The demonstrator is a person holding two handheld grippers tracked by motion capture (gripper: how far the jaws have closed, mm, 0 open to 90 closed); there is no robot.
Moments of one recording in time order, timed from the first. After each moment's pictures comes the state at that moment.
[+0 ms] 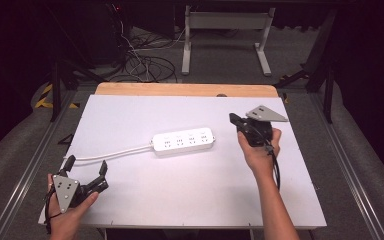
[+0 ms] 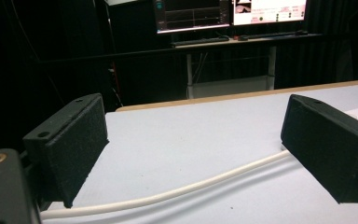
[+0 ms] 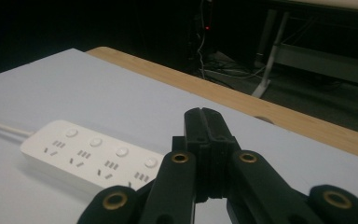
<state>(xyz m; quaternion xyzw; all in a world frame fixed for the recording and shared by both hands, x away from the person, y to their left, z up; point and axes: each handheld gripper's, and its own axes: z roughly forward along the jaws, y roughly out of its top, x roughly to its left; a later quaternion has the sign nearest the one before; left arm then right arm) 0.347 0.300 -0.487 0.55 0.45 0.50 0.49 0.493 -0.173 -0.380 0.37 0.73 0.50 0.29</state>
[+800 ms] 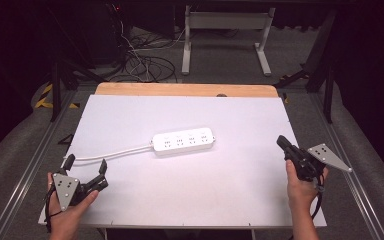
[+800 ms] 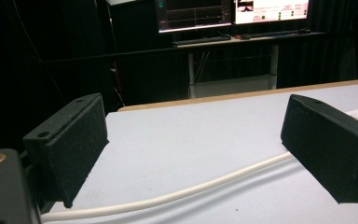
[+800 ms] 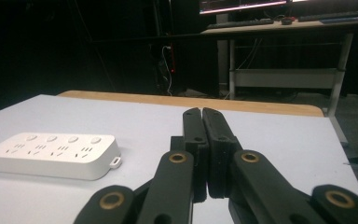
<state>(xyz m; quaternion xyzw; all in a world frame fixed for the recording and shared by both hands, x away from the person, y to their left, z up) 0.351 0.302 -0.487 0.55 0.46 0.50 0.49 0.431 -0.293 -0.441 0.43 0.61 0.58 0.33</state>
